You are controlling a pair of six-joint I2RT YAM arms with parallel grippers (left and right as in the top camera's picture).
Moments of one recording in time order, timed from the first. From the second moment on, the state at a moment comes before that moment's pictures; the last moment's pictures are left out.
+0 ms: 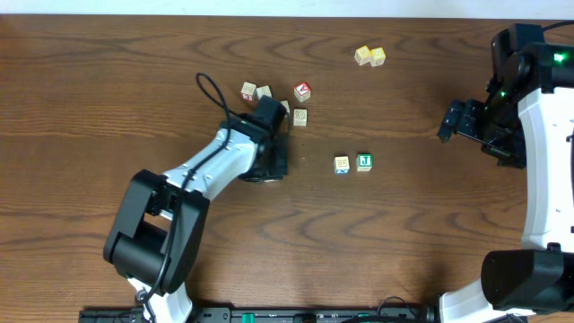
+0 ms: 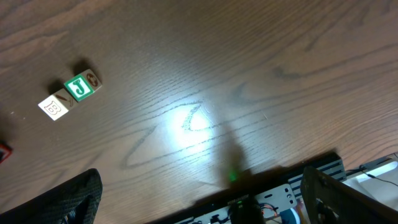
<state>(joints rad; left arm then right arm) -0.47 1.89 1.19 -0.70 0.12 -0.53 -0.08 1.72 1.86 -1.69 0.06 0.41</state>
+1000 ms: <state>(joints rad) -0.71 1.97 1.27 -0.52 0.05 -0.59 -0.08 1.72 1.86 -1.69 0.06 0.41</state>
